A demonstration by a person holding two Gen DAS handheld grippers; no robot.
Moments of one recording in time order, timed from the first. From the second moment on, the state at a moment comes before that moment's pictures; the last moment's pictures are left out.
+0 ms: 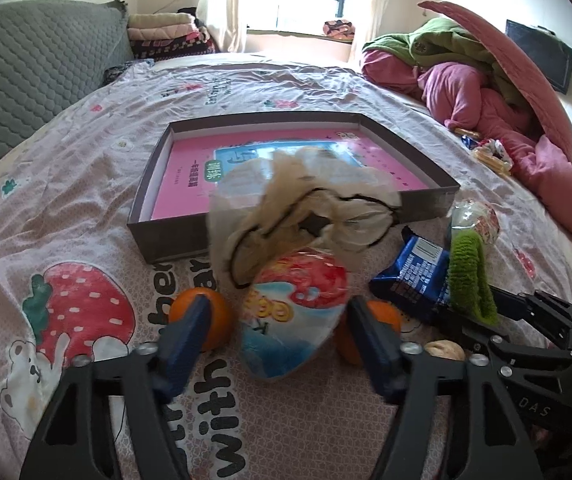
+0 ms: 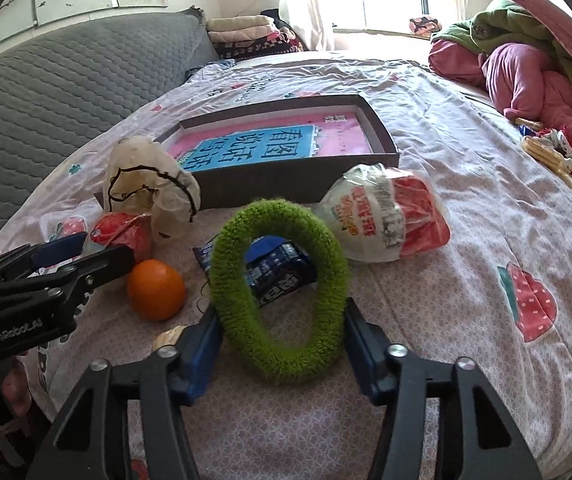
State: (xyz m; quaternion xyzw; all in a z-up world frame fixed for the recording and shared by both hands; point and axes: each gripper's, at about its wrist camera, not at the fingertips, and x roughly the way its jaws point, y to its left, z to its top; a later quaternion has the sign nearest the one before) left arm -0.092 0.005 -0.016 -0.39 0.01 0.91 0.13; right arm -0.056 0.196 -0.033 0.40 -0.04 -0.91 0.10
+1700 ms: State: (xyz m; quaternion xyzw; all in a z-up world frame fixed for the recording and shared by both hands) left arm -0.043 0.000 0.036 -0.30 -0.03 0.94 0.14; right arm -0.024 0.170 0.026 0.27 0.02 -0.95 0.13
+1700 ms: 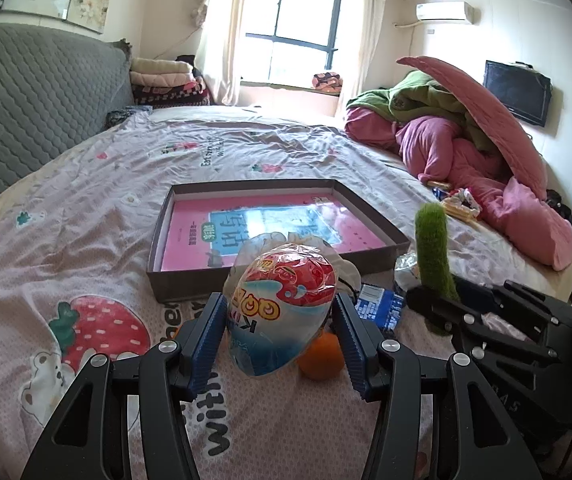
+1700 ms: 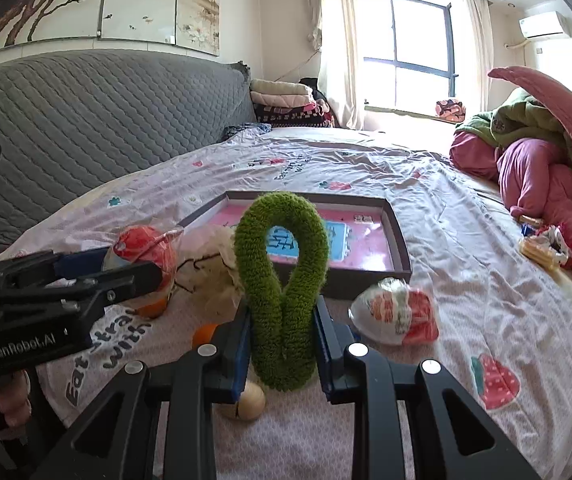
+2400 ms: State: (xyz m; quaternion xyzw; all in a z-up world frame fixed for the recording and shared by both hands) left arm -0.092 0.008 0.058 -0.29 -0.05 0.95 0.13; right arm -0.057 0.172 0.052 0.24 0.02 -0.96 0.13
